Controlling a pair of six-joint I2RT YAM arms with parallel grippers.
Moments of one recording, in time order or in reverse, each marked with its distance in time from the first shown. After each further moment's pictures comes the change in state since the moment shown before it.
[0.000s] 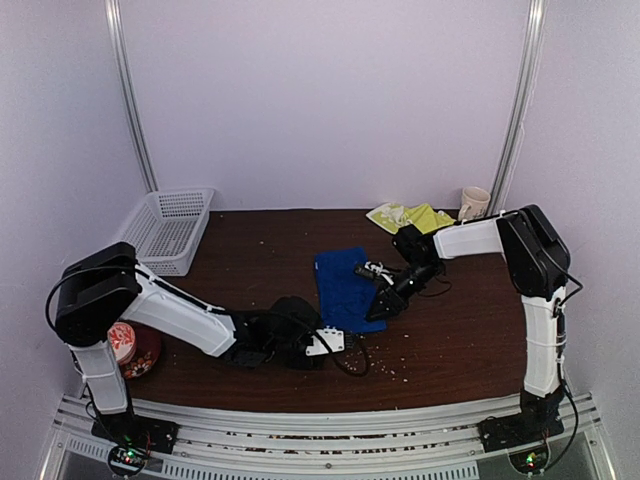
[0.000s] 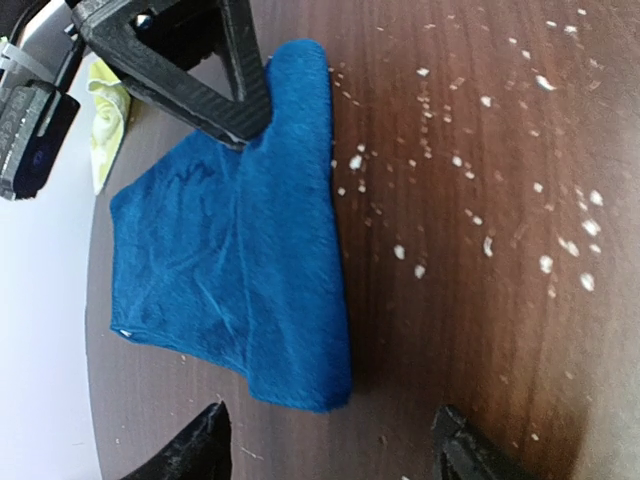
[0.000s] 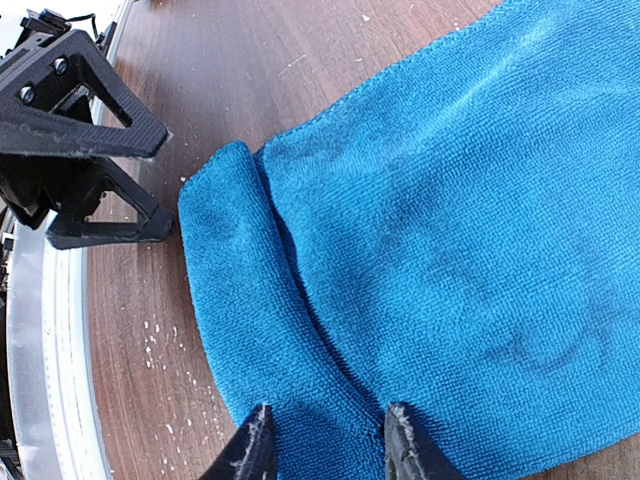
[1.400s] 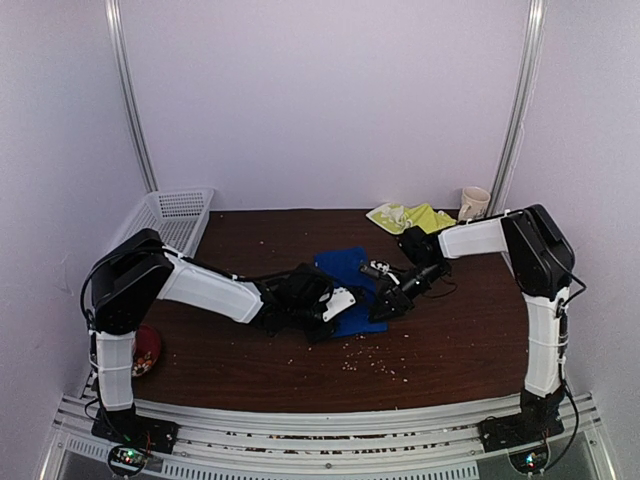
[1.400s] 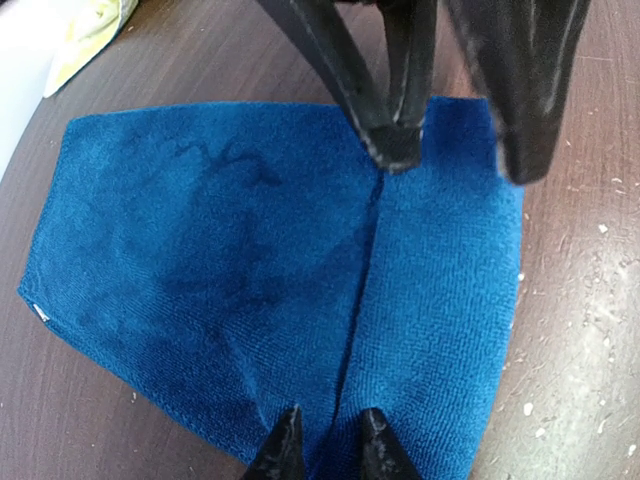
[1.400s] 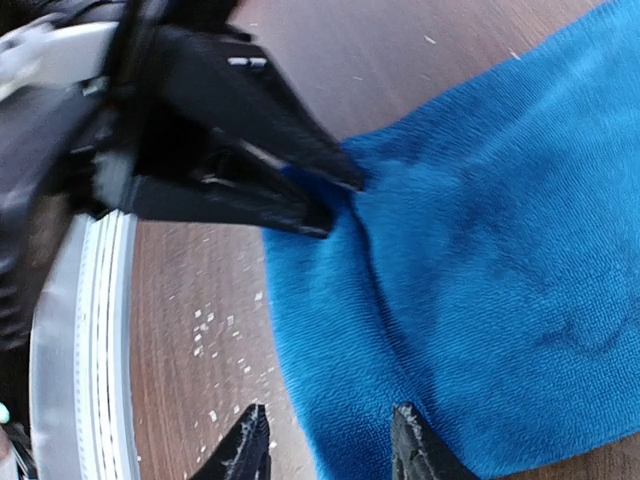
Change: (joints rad) left arm 0.130 0.188 0.312 -0.182 0.197 -0.381; right arm -0.025 -0.029 -0.029 -0.051 -0.116 -0.086
